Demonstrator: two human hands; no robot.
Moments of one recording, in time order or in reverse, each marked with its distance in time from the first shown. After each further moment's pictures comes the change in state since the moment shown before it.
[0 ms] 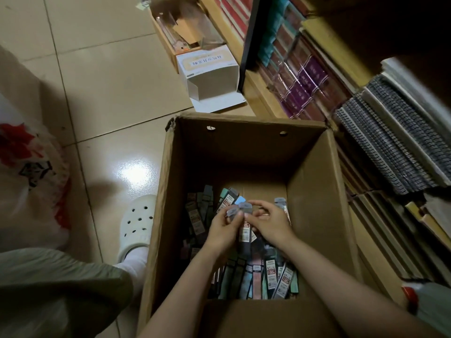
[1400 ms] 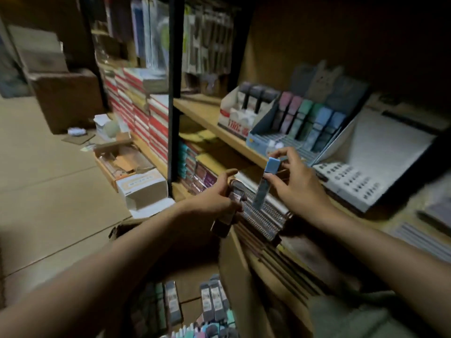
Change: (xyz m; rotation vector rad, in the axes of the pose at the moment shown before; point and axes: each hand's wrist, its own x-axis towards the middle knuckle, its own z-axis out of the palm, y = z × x) left_hand -0.133 0.253 0.147 0.506 -0.752 0.449; right_hand -0.200 -0.228 -0.197 -0.574 0.746 -0.785
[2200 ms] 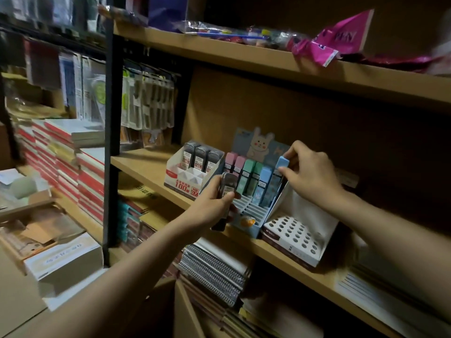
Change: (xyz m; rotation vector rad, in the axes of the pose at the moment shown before) left_hand 0.079 0.093 0.025 0.002 -0.070 0.317; right_hand 0.084 0.001 -0.127 -0.547 0.268 0.053
